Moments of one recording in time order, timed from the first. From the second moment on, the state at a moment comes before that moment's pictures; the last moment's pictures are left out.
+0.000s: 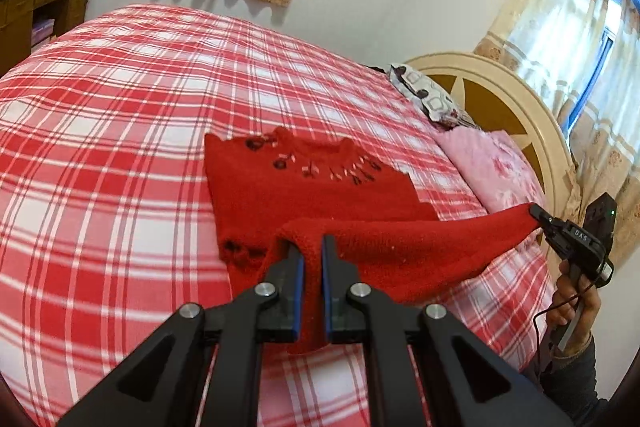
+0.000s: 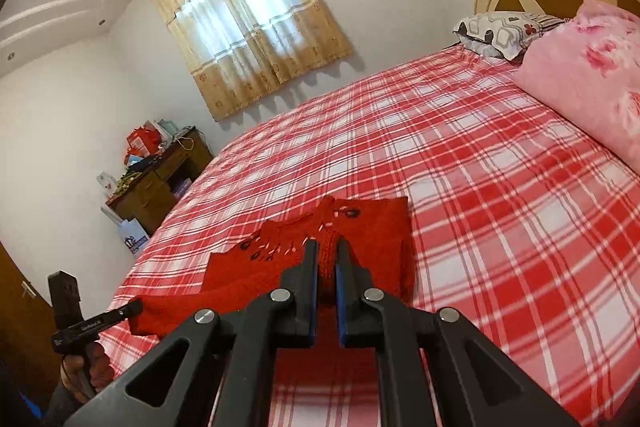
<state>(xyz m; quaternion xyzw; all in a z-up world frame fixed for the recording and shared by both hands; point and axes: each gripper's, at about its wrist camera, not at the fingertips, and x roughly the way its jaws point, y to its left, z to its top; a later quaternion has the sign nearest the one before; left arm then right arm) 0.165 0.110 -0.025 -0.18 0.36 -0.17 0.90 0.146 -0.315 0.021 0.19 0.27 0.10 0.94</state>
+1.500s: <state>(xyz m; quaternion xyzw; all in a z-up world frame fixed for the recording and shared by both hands) 0.280 0.091 -0.098 0.03 0.40 -0.01 0.92 0.360 -0.218 -0.080 0.08 0.41 0.10 0.90</state>
